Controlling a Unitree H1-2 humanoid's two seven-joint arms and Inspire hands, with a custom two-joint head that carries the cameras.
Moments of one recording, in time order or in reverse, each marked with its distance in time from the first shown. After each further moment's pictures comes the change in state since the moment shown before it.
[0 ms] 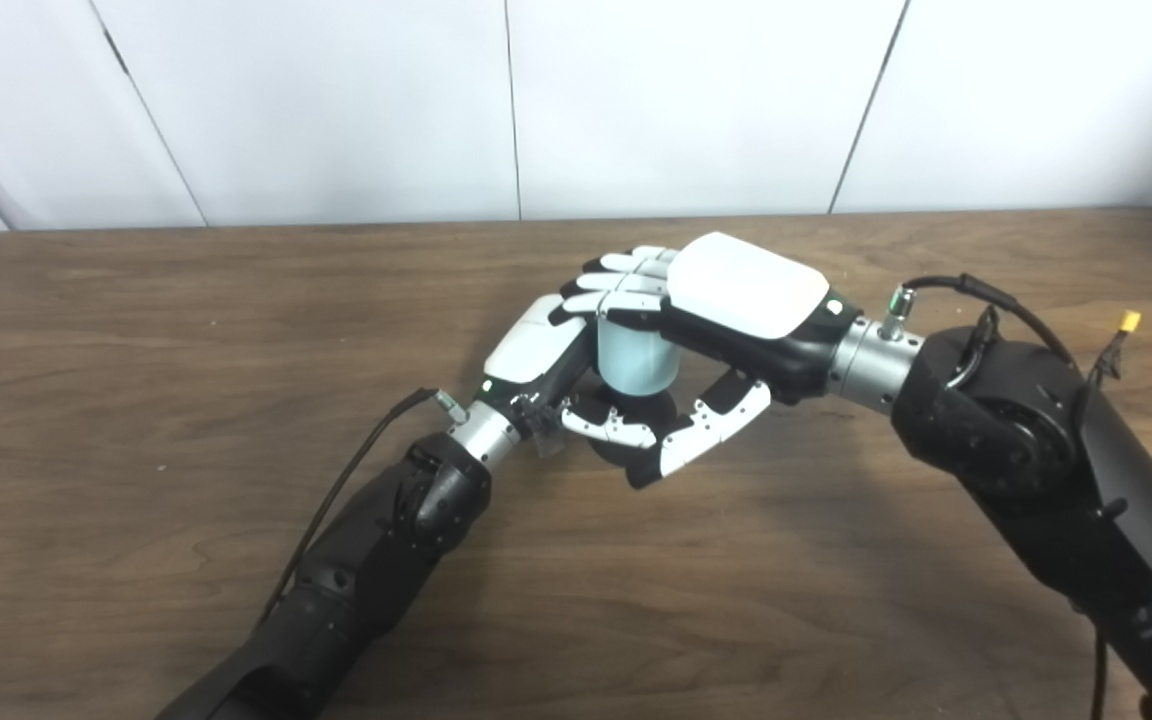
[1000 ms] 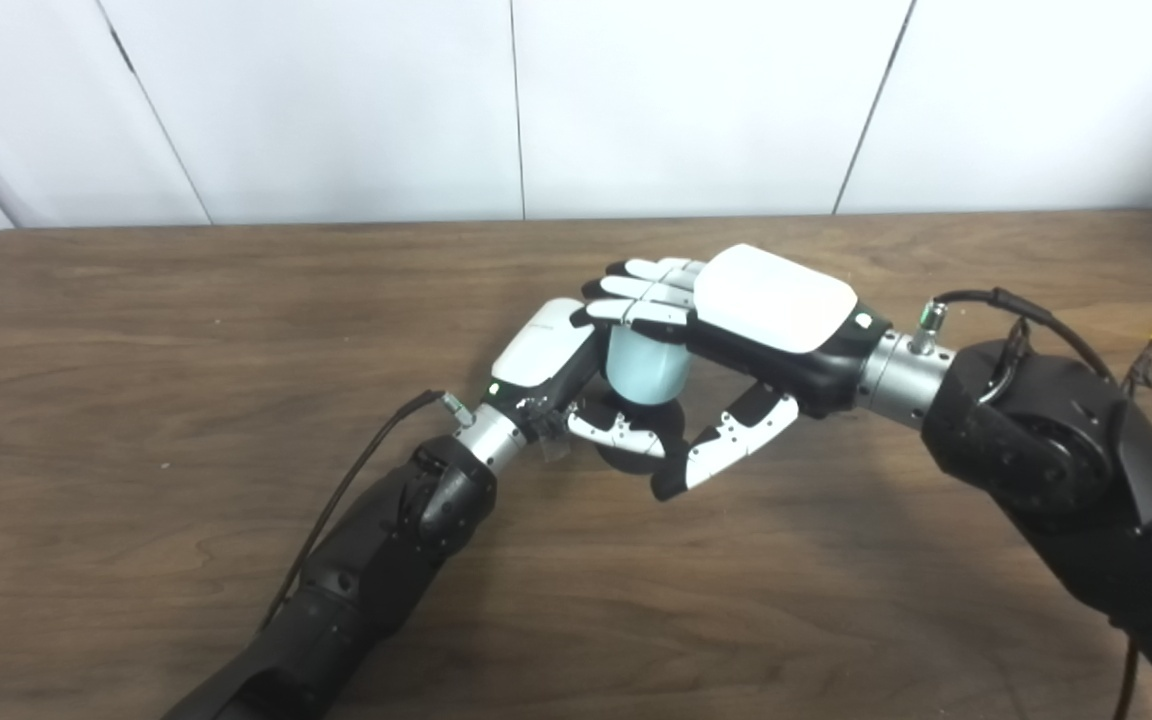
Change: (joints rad) left arm 0.008 -0.003 0.003 -0.011 0.000 -0.001 -0.013; right arm 0.017 -0.028 0.019 -0.025 0.007 0.056 -0.004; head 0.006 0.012
